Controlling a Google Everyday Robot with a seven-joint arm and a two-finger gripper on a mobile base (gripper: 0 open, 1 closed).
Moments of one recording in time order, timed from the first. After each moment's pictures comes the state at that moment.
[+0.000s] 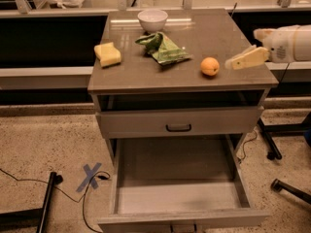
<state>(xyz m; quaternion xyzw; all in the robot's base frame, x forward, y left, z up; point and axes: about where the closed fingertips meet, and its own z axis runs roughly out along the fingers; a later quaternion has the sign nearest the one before) 0.687 -0.261 0.907 -0.37 0.76 0.18 0.51</state>
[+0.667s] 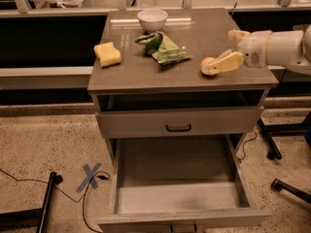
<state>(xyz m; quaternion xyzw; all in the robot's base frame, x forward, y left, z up) 0.685 -0.192 0.903 -0.41 0.71 0.22 0.53</state>
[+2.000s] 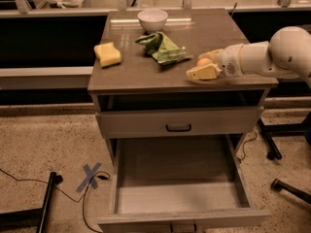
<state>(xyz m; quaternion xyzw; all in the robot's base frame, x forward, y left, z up) 0.705 -0.152 0.836 -0.42 0.74 0.22 0.47</state>
